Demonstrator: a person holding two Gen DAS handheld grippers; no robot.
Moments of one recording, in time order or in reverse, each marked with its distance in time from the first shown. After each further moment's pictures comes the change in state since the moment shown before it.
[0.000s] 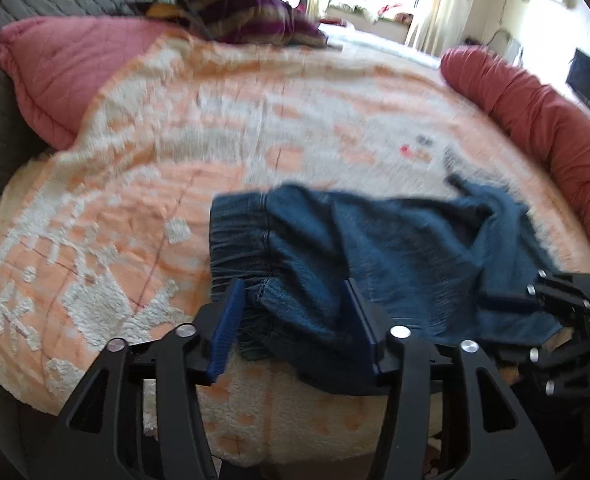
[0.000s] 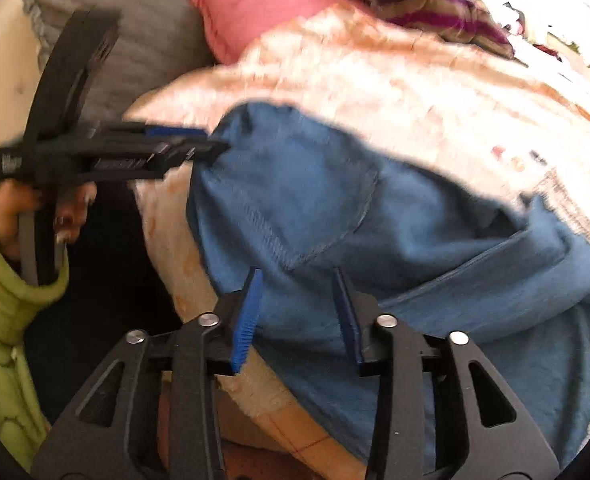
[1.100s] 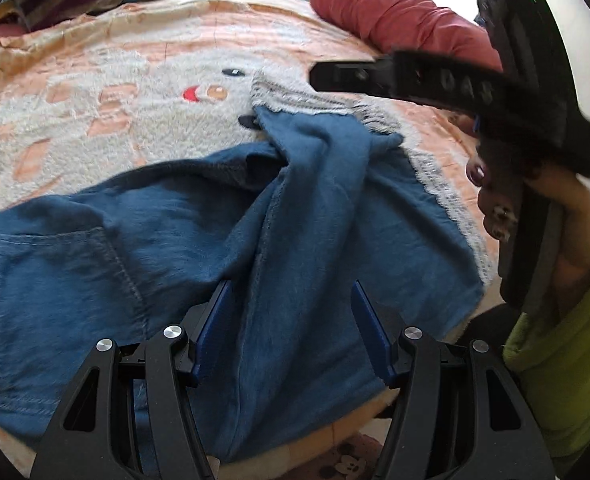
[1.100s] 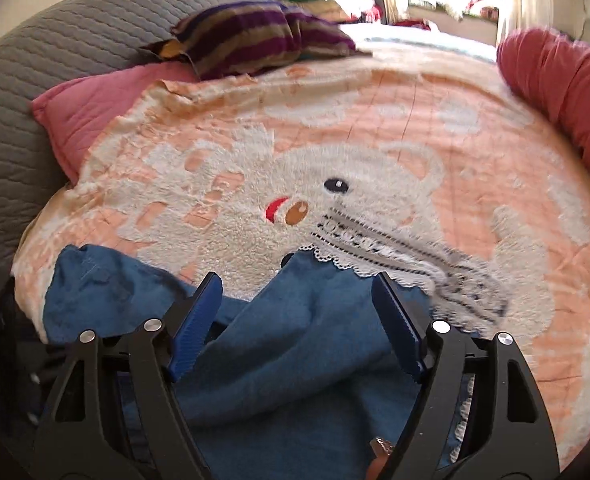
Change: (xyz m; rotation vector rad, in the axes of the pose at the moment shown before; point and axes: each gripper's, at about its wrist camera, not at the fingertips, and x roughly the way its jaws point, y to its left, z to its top) left arm 0.082 -0.164 0.004 0.177 0.237 -0.371; right arm -0.034 -0.184 0.047 0.351 -0.075 -0.283
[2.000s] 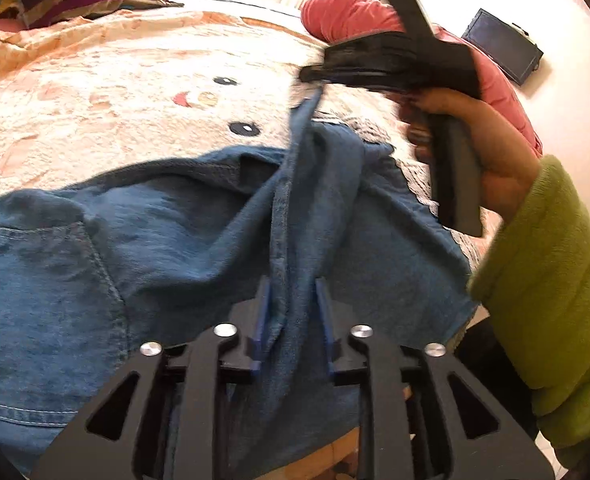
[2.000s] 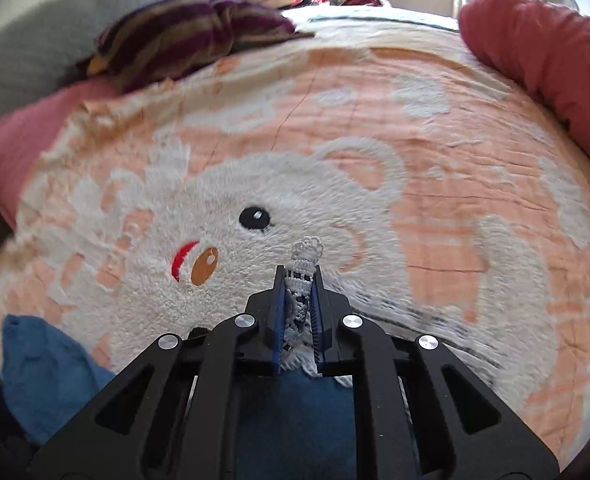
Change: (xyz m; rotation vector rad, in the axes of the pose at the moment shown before) left arm -0.002 0.003 -0.008 0.005 -0.090 -0.057; right arm 0.047 -0.063 0.041 0.142 0.002 -0.120
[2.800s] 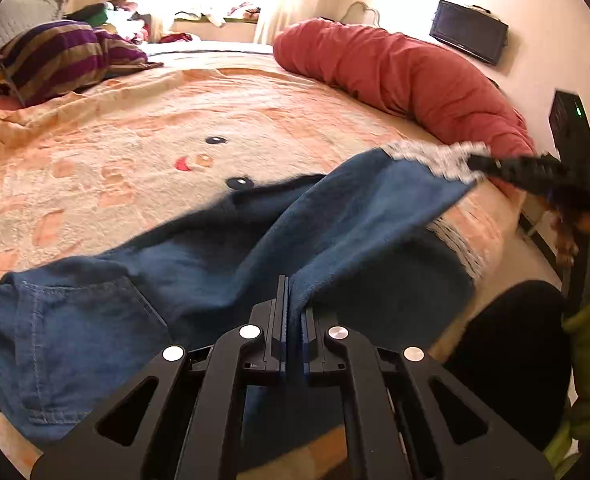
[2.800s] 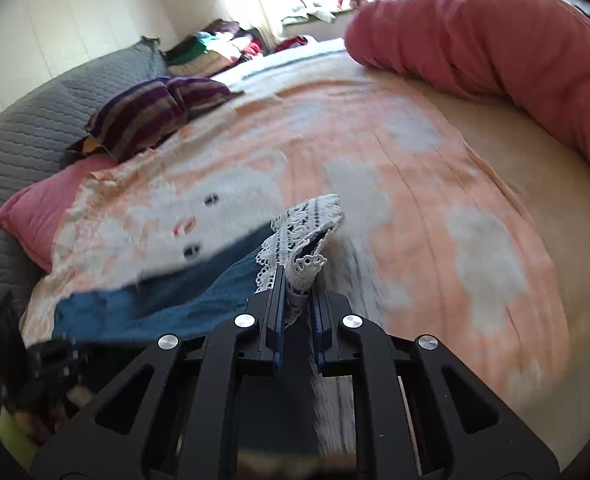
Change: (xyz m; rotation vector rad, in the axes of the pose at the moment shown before) left arm -0.041 -0.019 -0.004 0.193 -0.108 0.041; right arm -0.188 -0.070 -0.144 0.249 -0.158 -0.065
